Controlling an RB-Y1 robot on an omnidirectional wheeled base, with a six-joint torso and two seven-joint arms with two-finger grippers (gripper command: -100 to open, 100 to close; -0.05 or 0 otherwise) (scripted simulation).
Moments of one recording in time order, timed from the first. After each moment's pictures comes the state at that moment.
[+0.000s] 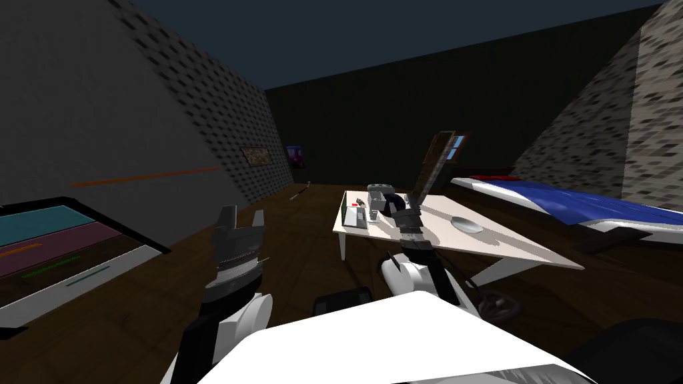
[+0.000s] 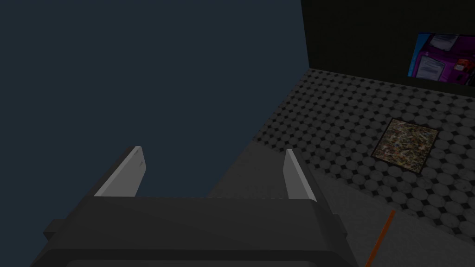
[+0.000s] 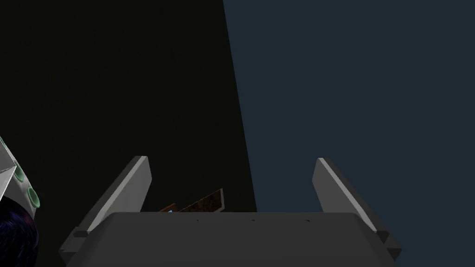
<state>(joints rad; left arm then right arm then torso) 0.54 0.03 -0.01 -2.38 0.06 -0.48 -0.07 0.49 -0.02 -0.06 -2.26 -0.02 -0.41 -0.17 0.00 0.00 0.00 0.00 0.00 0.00</state>
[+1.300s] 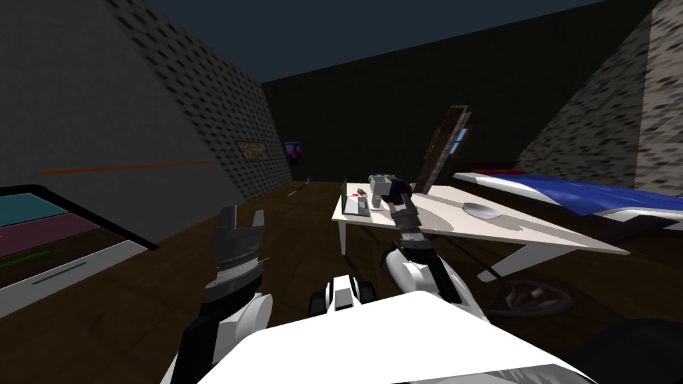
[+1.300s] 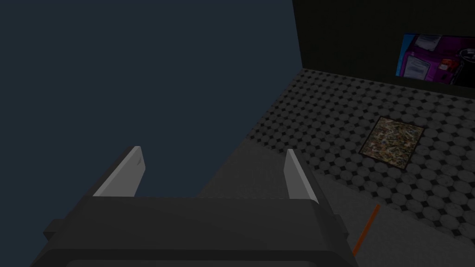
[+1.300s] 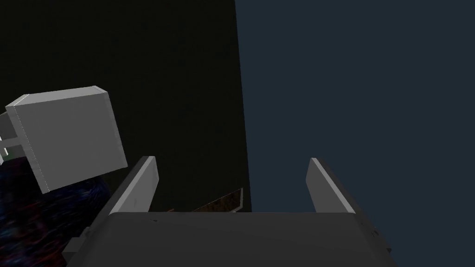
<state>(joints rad) 0.54 0.03 -0.01 -2.38 0.06 -0.48 -0.07 0.49 -0.08 -0.06 -2.25 0.00 -0.40 -0.15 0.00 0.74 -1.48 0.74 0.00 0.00</state>
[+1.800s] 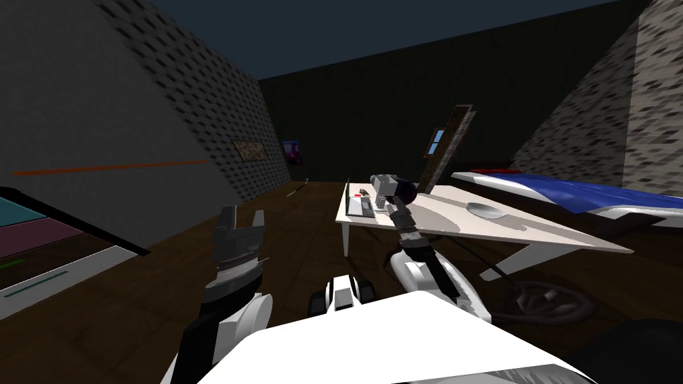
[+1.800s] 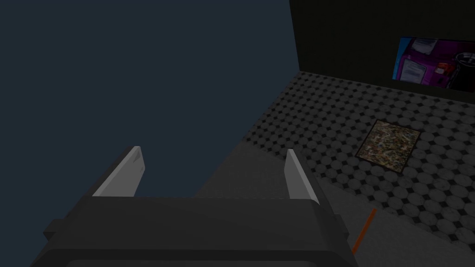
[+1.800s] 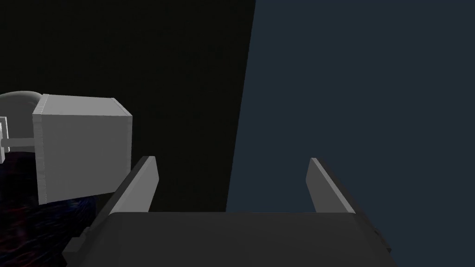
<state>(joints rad) 0.54 0.03 -0.01 -2.38 0.06 -0.48 -0.07 0.47 -0.17 -0.07 -2.20 0.09 -0.37 -0.07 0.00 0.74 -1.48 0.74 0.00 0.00</state>
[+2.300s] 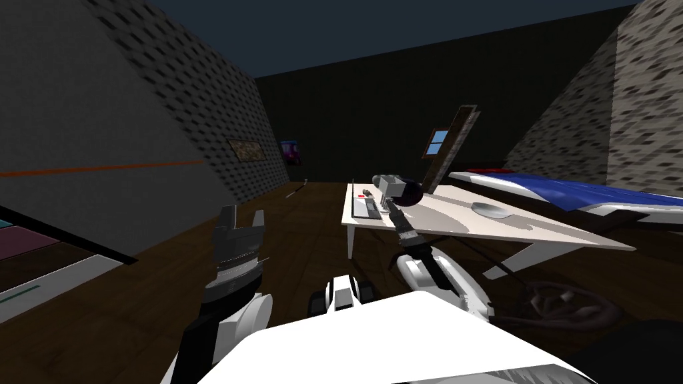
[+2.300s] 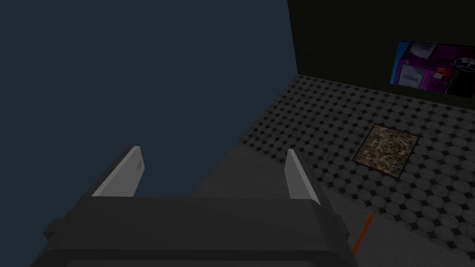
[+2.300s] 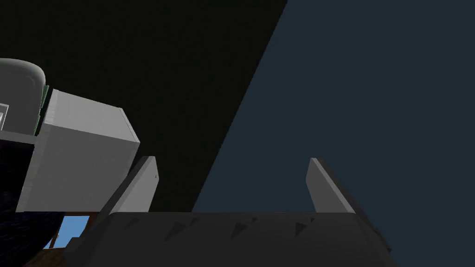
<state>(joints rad) 0.54 0.03 -0.01 -2.38 0.06 -0.48 -0.07 0.44 -0.22 -0.09 -2.14 0.22 -0.33 0.05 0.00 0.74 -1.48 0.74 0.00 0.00</state>
